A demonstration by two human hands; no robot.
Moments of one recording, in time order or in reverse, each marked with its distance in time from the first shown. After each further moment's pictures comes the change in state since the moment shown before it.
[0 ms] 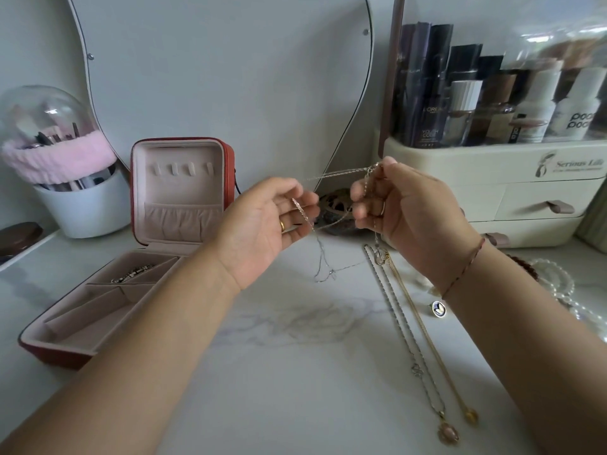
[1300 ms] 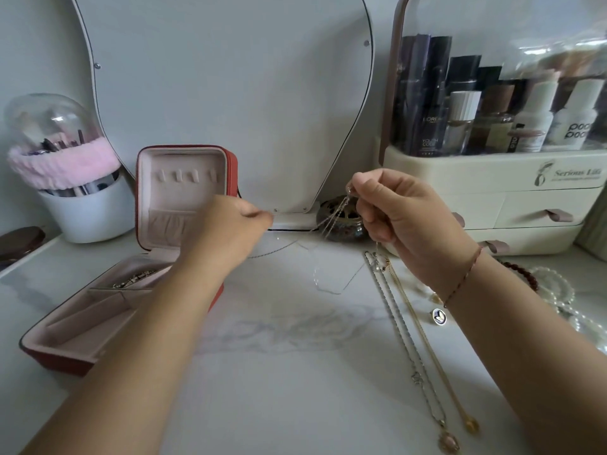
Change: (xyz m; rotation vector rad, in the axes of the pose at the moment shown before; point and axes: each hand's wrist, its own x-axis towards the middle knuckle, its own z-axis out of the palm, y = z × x) left_hand -0.004 0.009 -0.030 1.144 0.498 0.161; right_hand -0.002 0.002 -0.003 -0.261 -0.078 -0.101
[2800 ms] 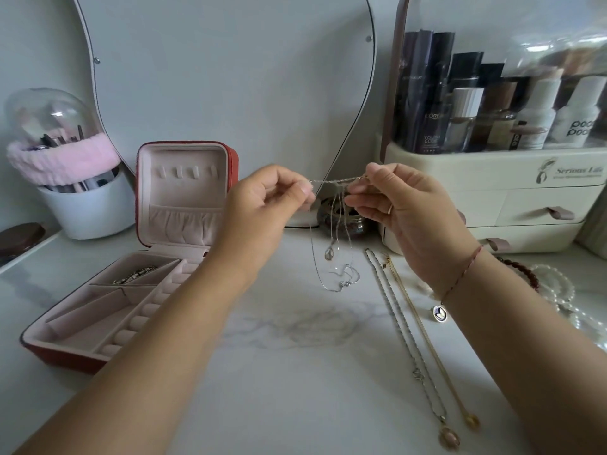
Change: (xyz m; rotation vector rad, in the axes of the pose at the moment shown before) left_hand -0.017 0.025 0.014 -0.638 -0.076 0.335; right_hand 0.000 -0.002 0.006 0.040 0.151 -0.012
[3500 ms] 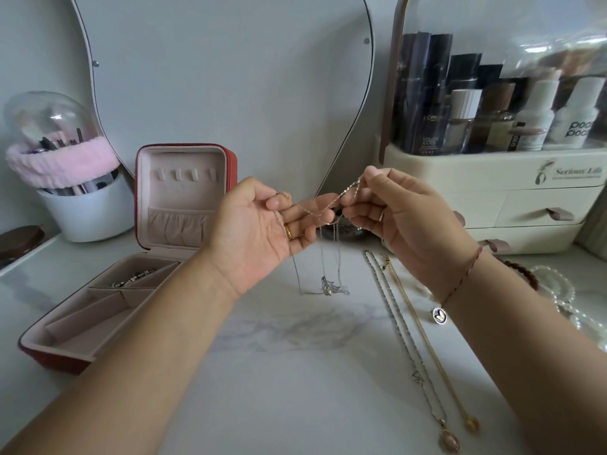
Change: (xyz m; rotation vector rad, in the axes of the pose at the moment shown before) left_hand 0.005 0.004 -0.005 -0.850 -0.233 -0.613; right_hand 0.000 0.002 -0.002 0.083 -0.103 0.073
